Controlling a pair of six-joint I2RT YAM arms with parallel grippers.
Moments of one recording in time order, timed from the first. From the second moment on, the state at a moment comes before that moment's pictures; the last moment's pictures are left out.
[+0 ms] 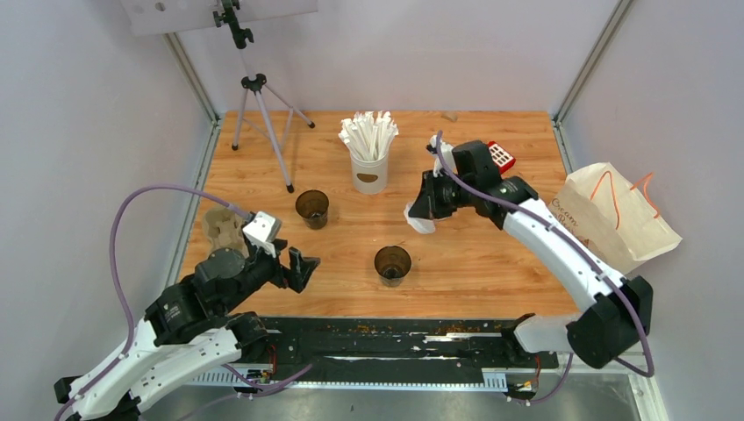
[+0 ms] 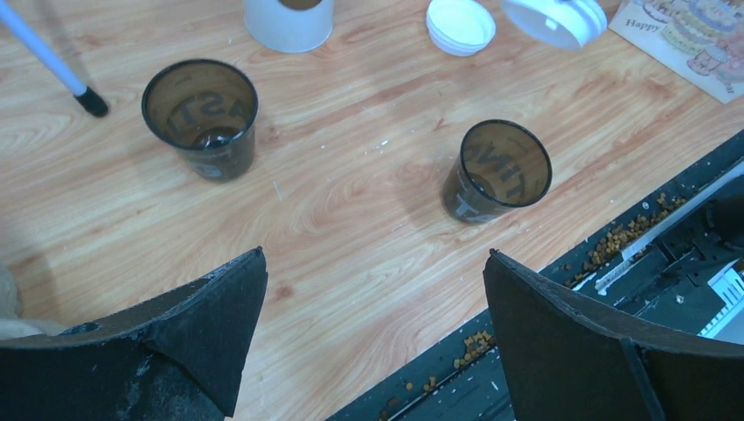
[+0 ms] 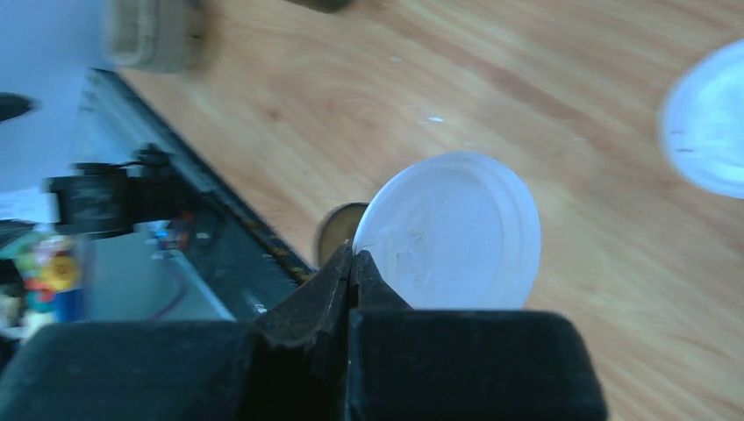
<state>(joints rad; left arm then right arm) -0.93 0.37 0.76 -0.73 -0.29 -0.31 0.51 1.35 1.24 -0.66 -0.39 0.29</state>
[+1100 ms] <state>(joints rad) -0.93 0.44 0.72 -0.32 -0.13 -0.13 0.82 1.19 1.04 -0.01 -0.52 0.98</state>
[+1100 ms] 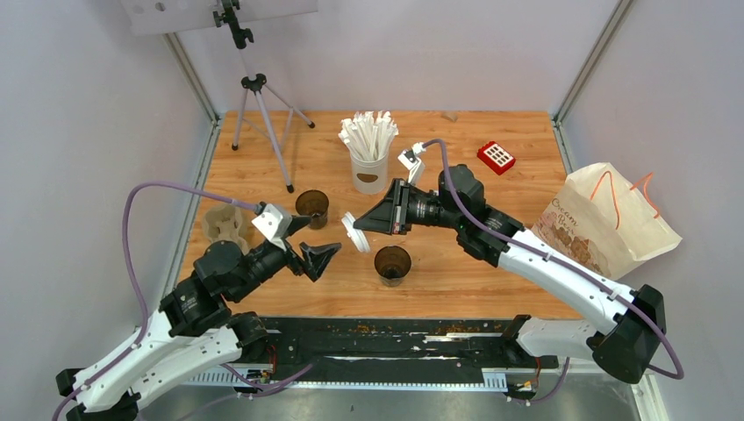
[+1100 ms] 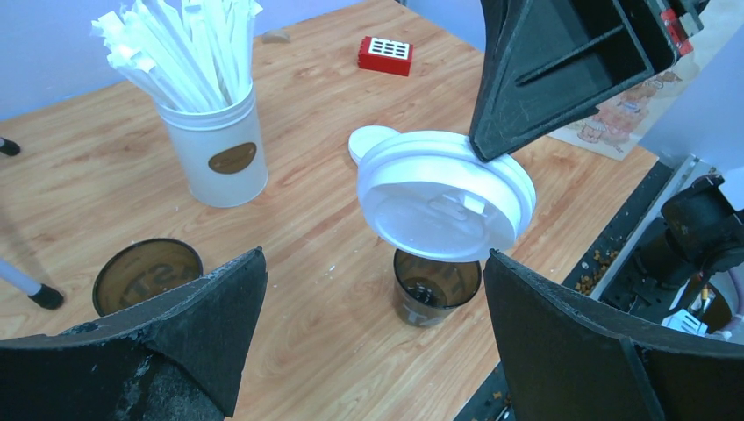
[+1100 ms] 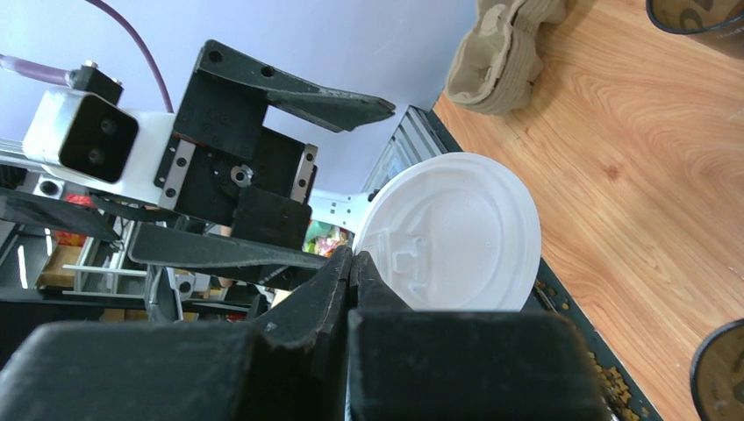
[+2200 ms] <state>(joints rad) -0.93 0.55 0.72 -0.18 0.13 0.05 0.85 1.13 0.96 0.13 -0.45 1.09</state>
